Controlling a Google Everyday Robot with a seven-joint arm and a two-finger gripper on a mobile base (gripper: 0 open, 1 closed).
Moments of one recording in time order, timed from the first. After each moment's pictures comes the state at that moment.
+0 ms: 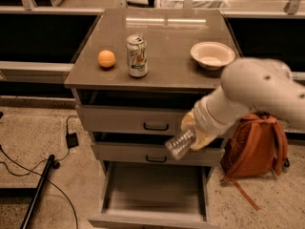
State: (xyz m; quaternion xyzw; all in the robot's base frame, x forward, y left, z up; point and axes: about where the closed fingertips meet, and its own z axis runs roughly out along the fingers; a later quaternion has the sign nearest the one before) arm 0.494 -0.119 0.736 -0.84 0.50 -0.01 0.21
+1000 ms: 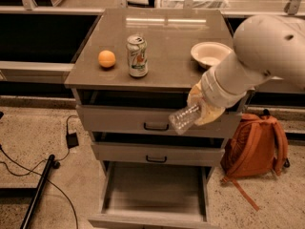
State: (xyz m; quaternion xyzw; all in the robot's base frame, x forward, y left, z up) arm 0.519 -0.126 0.815 -0.82 0.53 -0.04 0.22
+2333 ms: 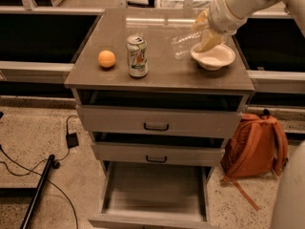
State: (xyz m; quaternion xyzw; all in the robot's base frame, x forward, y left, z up) arm 0.706 -0.150 0.924 -0.76 0.56 -0.06 0.33
